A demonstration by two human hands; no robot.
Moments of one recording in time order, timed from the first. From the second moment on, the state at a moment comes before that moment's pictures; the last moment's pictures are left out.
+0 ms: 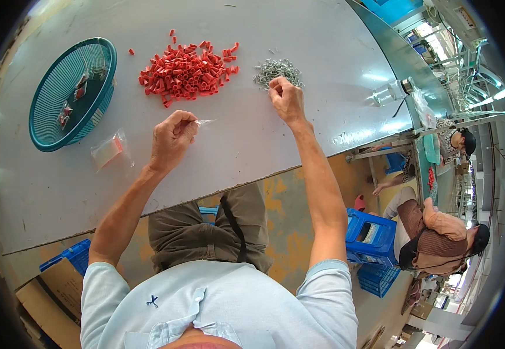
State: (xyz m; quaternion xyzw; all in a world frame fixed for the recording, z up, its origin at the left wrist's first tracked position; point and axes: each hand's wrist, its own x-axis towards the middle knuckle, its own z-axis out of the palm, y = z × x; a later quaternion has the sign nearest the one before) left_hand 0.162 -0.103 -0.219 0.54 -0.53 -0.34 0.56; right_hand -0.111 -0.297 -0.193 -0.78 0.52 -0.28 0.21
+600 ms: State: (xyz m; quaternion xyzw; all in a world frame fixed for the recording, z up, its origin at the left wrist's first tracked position) left_hand 0.162 -0.104 -0.219 0.55 -0.53 -0.32 0.56; right_hand -0.092 -0.315 -0.180 -0.89 0.45 -0.07 0.01
